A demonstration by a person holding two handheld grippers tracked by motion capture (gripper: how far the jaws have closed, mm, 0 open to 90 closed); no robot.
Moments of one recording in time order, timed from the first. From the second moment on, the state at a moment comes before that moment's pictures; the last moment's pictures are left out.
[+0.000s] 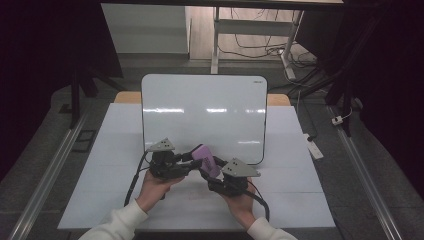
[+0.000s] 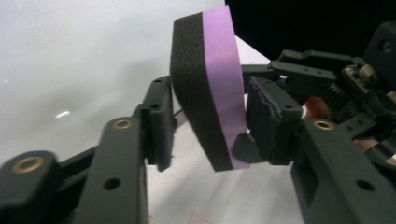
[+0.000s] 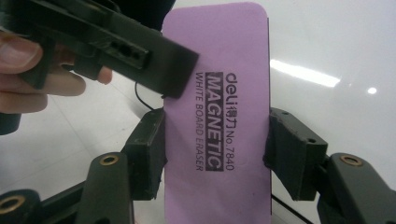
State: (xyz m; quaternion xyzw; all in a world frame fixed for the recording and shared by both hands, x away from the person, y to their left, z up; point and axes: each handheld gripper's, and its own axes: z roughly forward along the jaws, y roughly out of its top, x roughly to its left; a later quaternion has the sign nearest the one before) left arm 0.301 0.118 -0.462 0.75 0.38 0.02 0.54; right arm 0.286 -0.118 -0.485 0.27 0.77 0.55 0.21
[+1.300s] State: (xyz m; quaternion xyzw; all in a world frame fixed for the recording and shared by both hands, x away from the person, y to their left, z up) left arm 0.295 0.157 -0.444 0.76 0.39 0.05 0.52; right arm 0.299 -0.197 -0.482 0.28 0.78 0.51 0.21
